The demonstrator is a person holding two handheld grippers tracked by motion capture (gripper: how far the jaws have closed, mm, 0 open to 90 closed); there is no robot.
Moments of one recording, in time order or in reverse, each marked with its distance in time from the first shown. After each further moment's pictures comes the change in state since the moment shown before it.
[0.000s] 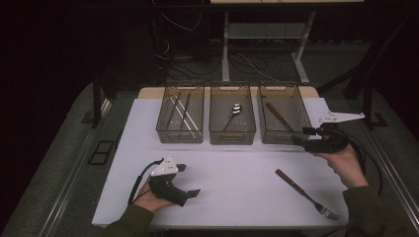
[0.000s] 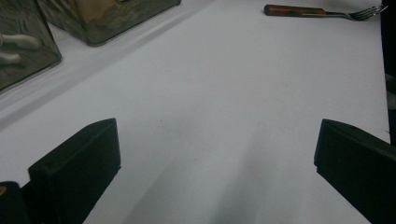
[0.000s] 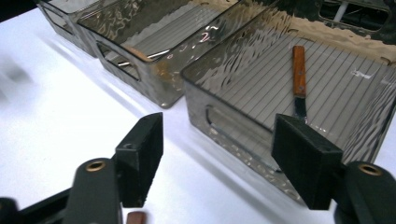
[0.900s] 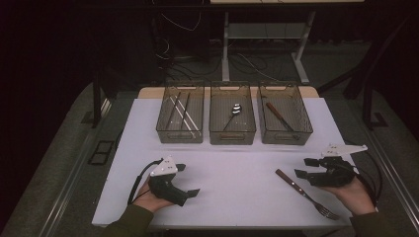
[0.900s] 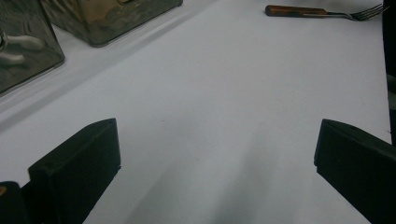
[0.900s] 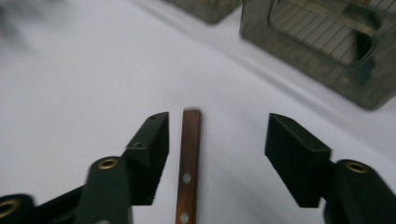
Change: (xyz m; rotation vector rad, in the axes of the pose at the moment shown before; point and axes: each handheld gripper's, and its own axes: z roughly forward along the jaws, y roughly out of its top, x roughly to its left) left arm 0.000 0.000 -0.001 0.001 0.006 0.001; right arm 0.039 -0.064 -0.022 0.132 0.047 -0.026
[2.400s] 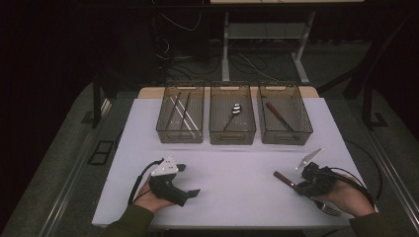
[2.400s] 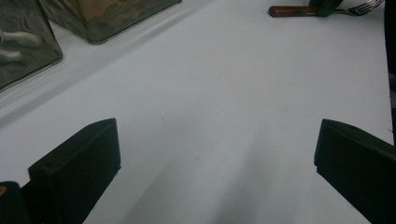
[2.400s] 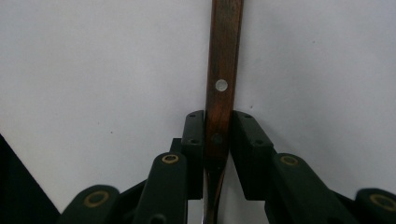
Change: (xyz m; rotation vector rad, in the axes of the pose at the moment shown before) left arm 0.000 0.000 0.002 0.008 0.000 -0.003; right arm 0.018 0.005 0.038 0.538 0.026 -0.183
